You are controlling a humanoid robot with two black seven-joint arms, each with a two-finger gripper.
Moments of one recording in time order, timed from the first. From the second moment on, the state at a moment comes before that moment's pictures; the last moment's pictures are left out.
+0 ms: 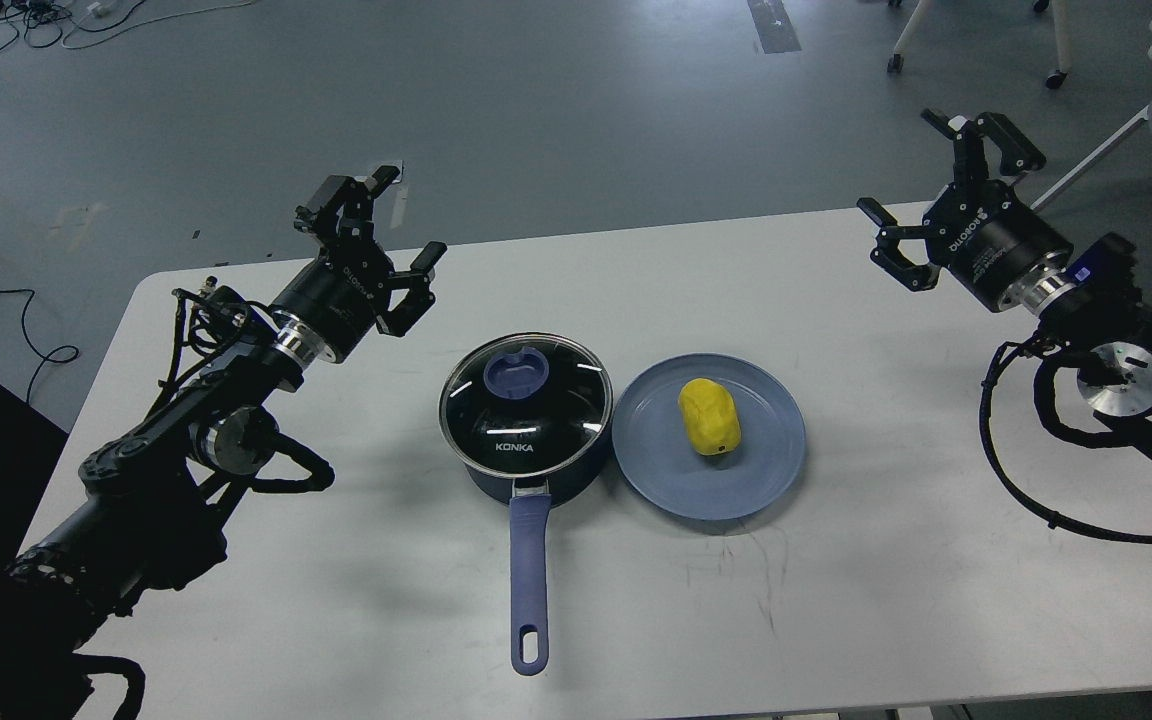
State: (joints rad) left arm -0.78 0.27 -0.61 -0.64 0.31 -0.49 -0.43; right arm 0.72 -0.50 0.48 0.78 0.05 0.49 0.44
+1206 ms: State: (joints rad) left arm -0.94 0.48 -0.55 -1.15 1.33 -0.42 -0.49; right arm 0.72 -0.56 0.48 0.79 0.05 0.49 0.44
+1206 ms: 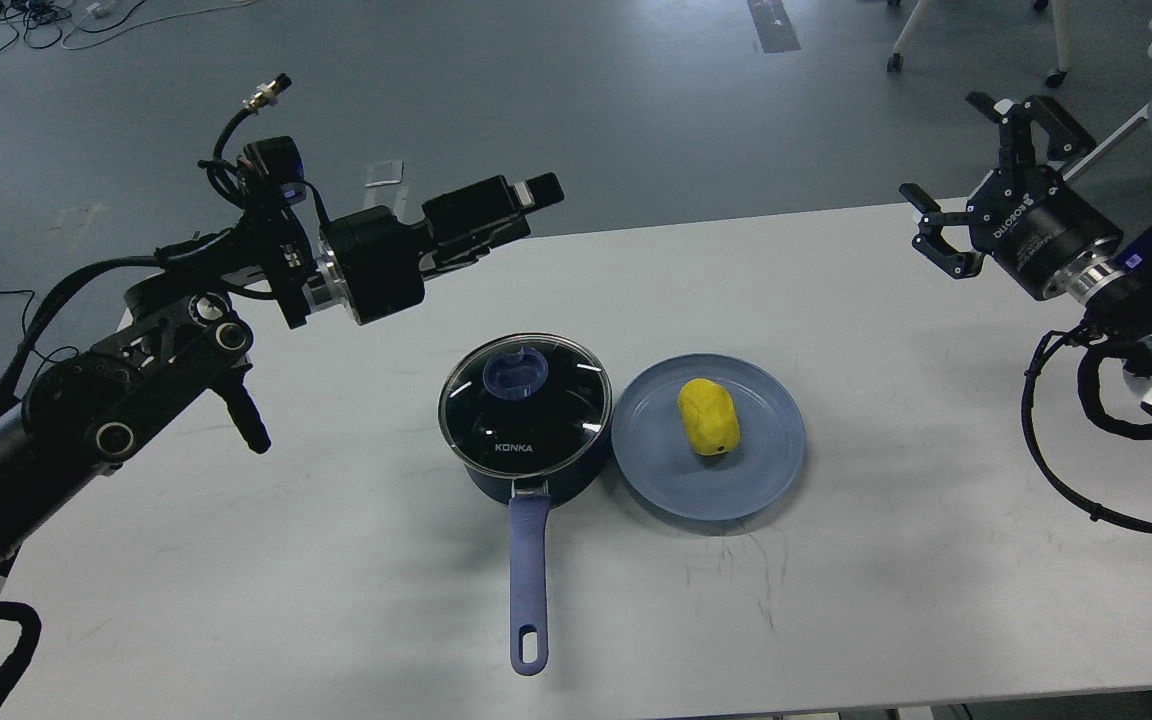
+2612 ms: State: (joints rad) left arm -0.90 0.49 -0.36 -1.16 2.11 -0.23 -0.49; right arm 0.72 -0.56 0.48 0.78 0.05 0.49 0.44
